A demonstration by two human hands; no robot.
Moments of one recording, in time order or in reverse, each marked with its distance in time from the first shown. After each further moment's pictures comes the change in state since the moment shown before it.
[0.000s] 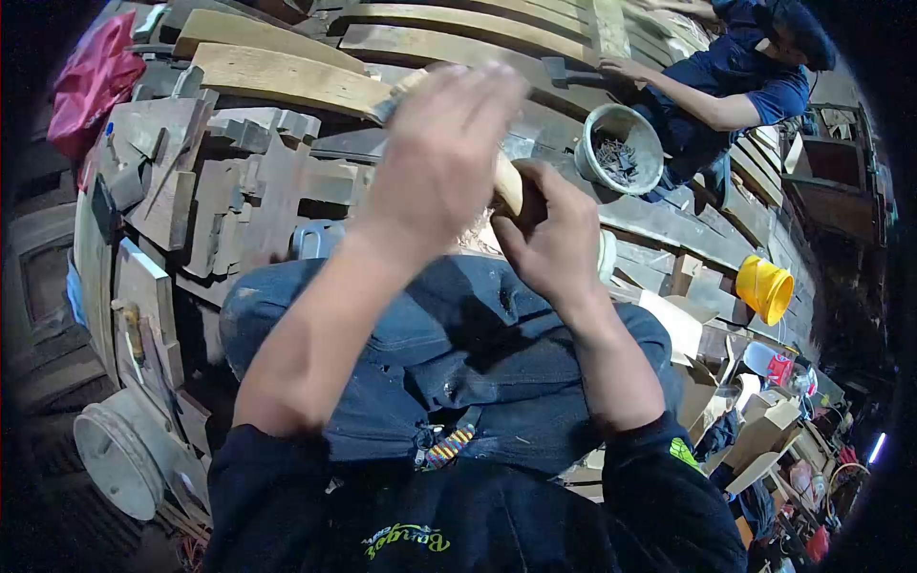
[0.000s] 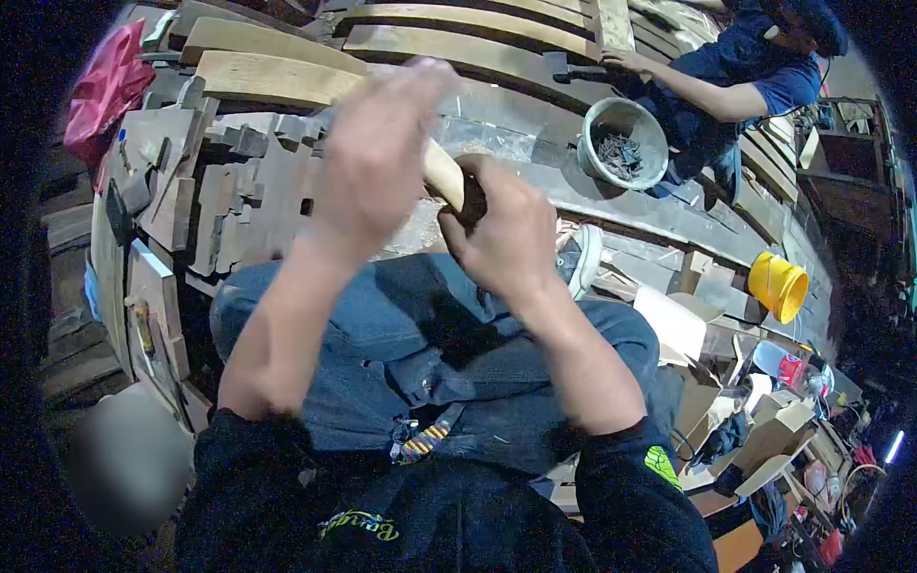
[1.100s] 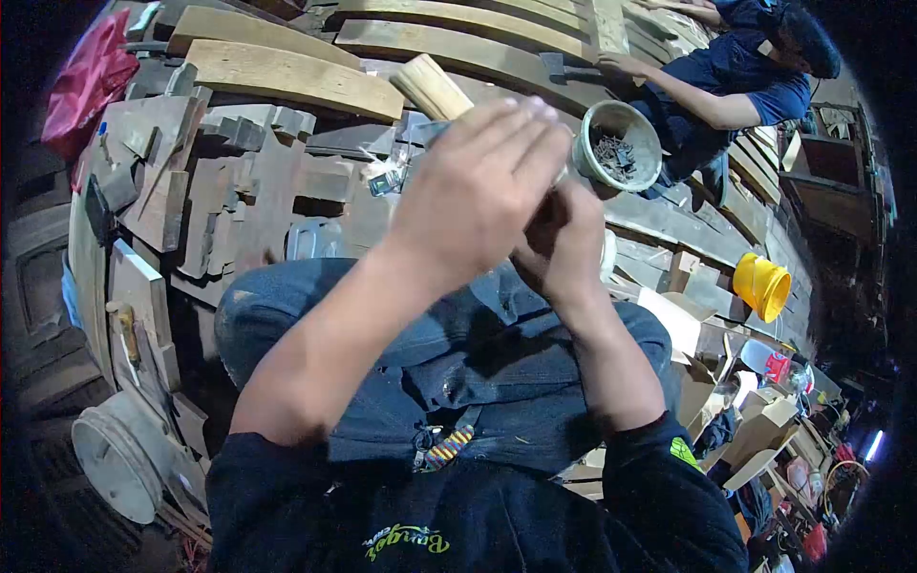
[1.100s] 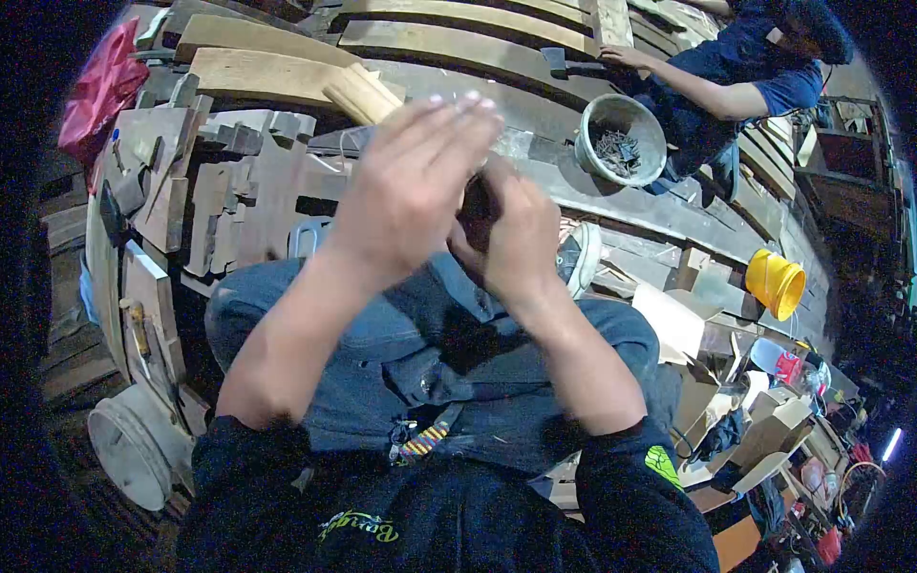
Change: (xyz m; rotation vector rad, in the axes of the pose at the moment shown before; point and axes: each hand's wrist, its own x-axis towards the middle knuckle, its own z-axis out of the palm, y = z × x) left_hand -0.010 0.023 0.008 -0.076 -0.096 0.051; right_hand -0.008 0.019 0.008 0.143 0.000 0.101
